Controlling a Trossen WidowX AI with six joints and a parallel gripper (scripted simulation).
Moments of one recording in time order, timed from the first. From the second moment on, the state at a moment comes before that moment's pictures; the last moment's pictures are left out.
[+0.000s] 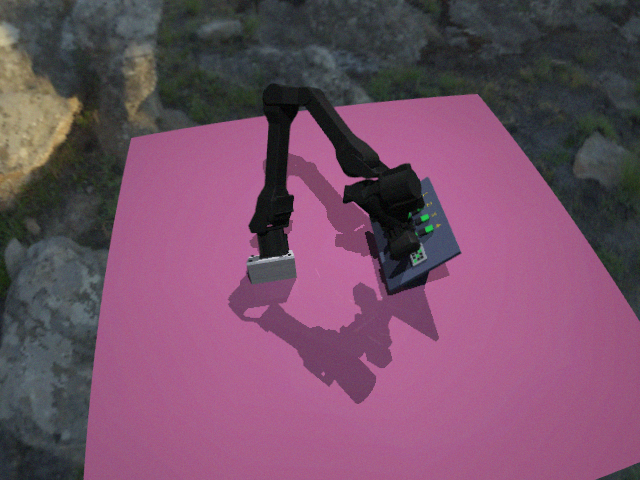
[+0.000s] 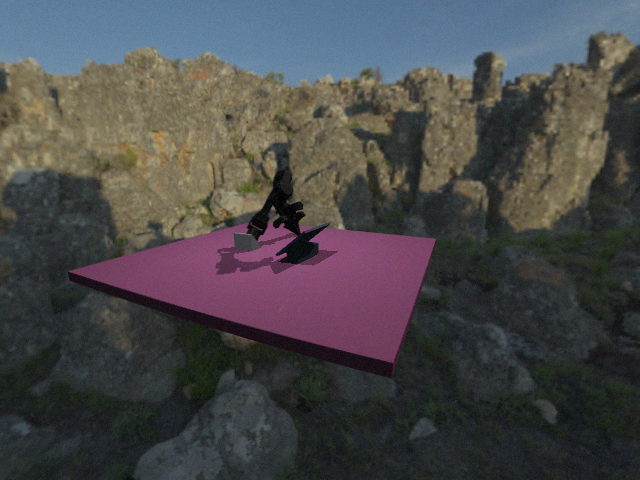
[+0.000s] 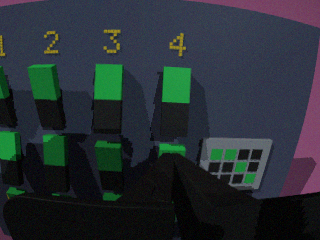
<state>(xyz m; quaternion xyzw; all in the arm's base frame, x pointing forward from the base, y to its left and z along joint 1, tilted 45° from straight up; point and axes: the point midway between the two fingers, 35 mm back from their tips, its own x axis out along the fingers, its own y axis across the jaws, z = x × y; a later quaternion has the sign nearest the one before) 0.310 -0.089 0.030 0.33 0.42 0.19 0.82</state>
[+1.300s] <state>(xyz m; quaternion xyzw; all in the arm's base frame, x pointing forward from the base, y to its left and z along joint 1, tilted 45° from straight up) 0.274 -0.121 0.061 0.33 0.42 0.18 0.83</state>
